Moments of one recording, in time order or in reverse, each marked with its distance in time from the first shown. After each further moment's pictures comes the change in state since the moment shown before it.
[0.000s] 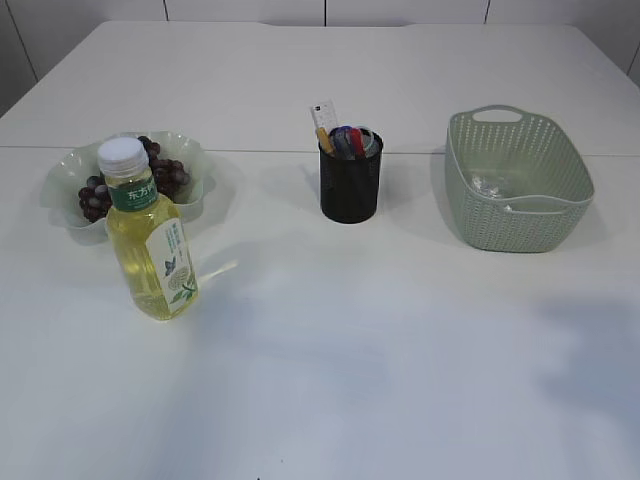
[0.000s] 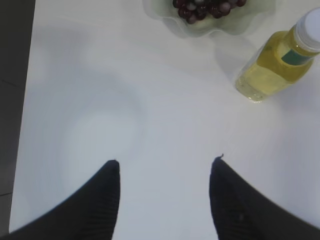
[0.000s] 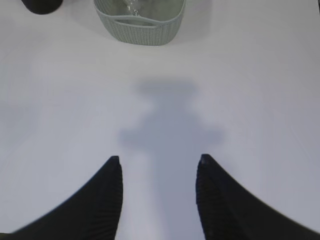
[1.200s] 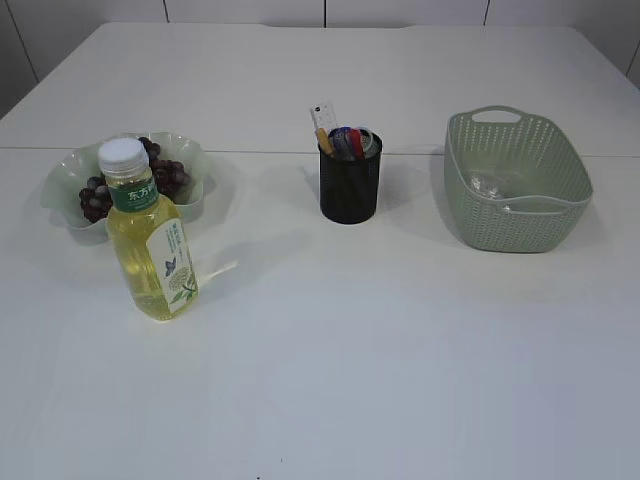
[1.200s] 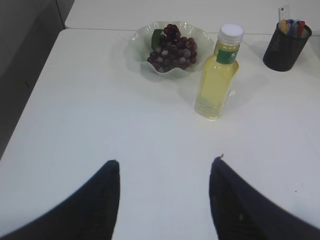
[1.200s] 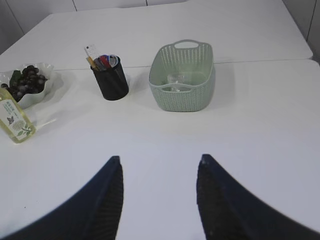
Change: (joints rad) left arm 0.000 -0.951 0.414 -0.090 0.028 -0.002; right arm 0.000 -0.811 0.222 0.129 0.039 0.000
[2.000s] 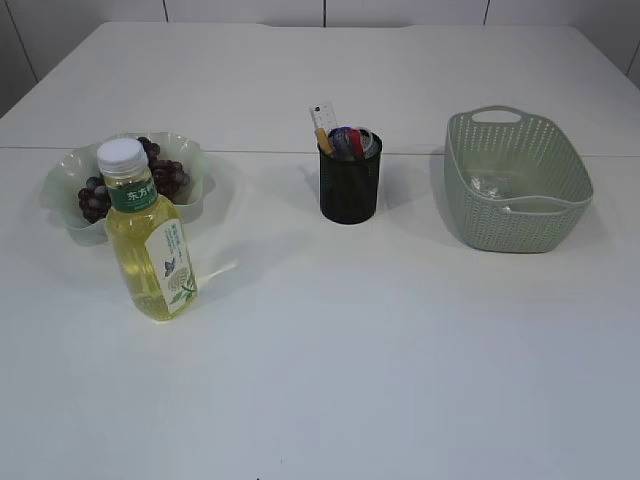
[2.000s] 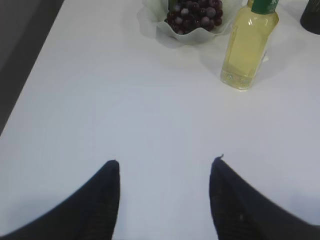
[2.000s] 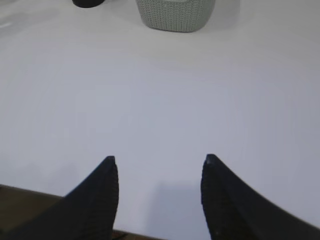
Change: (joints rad) left arm 0.000 -0.143 0.297 0.068 -0.112 0.000; right arm 0.000 -0.036 0.304 -0.022 -0.029 -0.111
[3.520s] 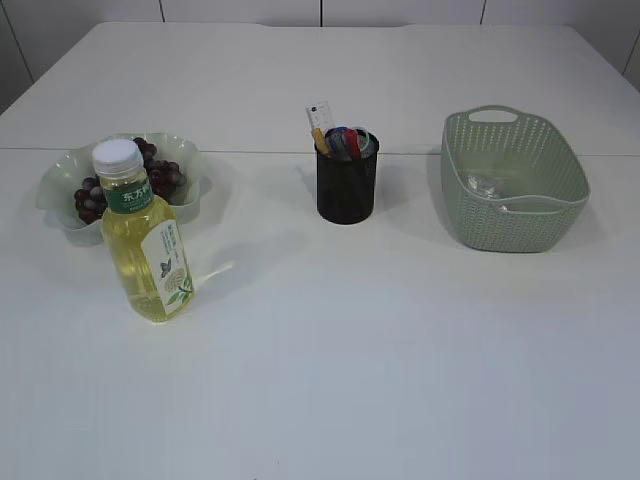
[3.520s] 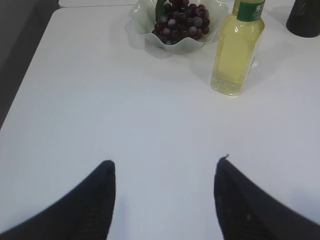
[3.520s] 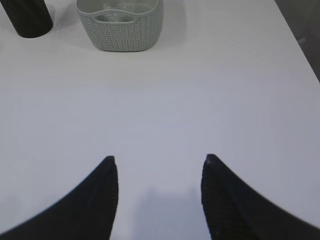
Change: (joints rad) left arm -0.045 0.000 0.026 0.001 -0.051 0.017; right arm -0.190 0.000 0.042 -0.010 -0.092 -0.007
